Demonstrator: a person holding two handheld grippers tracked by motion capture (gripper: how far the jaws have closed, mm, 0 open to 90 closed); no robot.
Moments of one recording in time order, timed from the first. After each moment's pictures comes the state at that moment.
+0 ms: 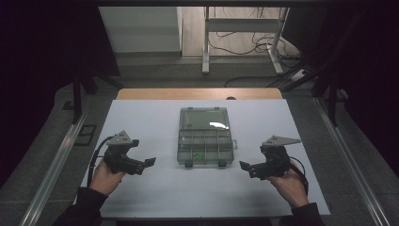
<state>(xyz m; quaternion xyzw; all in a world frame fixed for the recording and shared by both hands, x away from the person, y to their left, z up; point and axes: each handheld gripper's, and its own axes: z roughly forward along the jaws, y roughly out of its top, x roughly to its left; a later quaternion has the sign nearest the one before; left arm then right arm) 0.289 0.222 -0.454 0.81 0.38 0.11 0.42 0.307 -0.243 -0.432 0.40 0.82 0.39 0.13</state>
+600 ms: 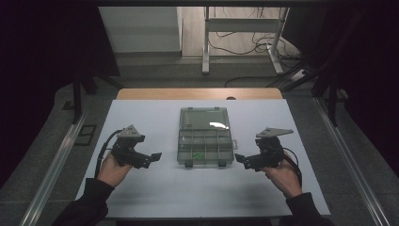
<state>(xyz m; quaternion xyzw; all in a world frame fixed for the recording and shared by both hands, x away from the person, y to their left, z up) 0.311 0.208 -0.453 0.82 0.38 0.10 0.41 0.329 -0.229 -0.426 0.39 0.83 0.39 0.13</state>
